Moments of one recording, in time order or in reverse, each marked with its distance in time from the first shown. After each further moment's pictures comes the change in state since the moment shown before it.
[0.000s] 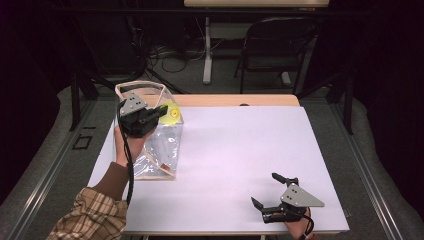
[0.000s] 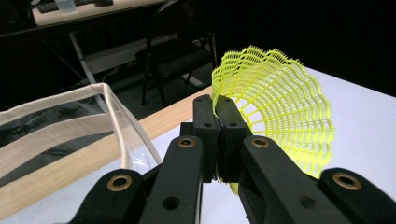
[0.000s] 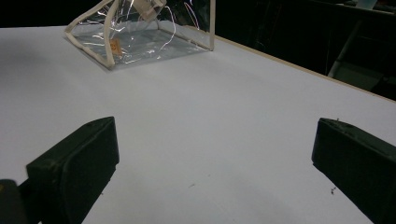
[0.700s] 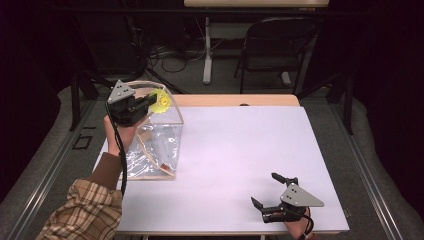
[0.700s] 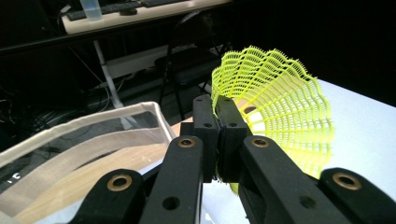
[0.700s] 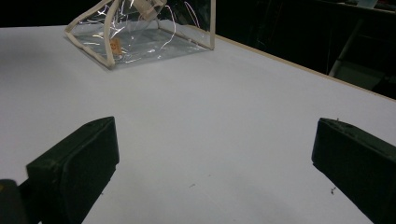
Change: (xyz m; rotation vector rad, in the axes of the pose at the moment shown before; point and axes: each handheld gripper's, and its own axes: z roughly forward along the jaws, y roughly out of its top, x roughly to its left) left arm 0.029 0.016 -0.007 -0.029 0.062 -0.027; right arm 0.000 0.000 0.001 0.005 0.002 0.001
